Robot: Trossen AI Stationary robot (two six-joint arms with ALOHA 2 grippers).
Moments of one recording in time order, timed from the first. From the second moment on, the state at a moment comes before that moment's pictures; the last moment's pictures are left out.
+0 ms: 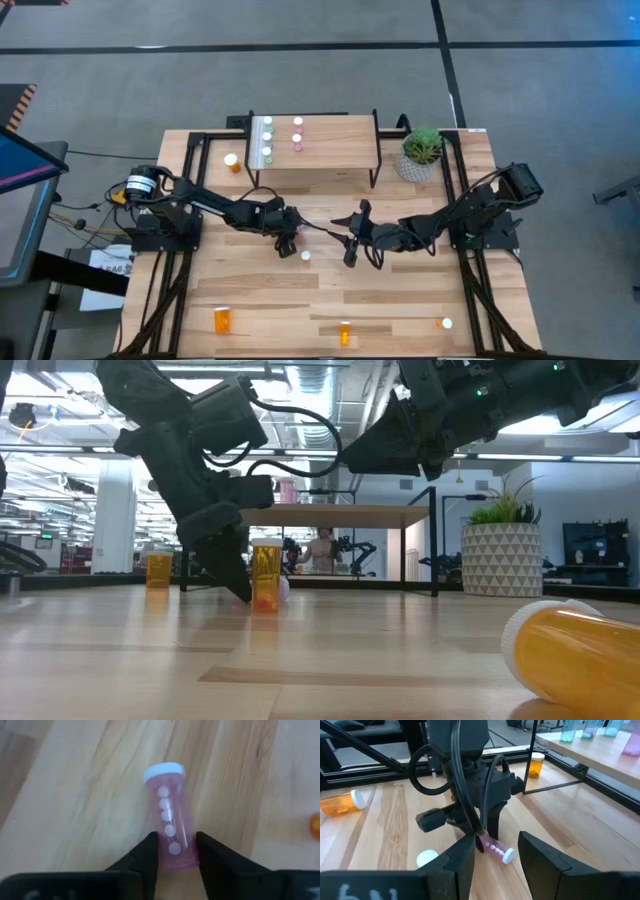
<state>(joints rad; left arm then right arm) -0.05 1.68 0.76 -0.12 -0.20 -0.30 0.29 1.60 0.71 0.57 0.57 0.23</state>
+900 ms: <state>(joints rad) -0.18 0.98 0.30 0.77 -0.12 -0.11 0.25 1.57 0.73 1.09 0.33 0.00</state>
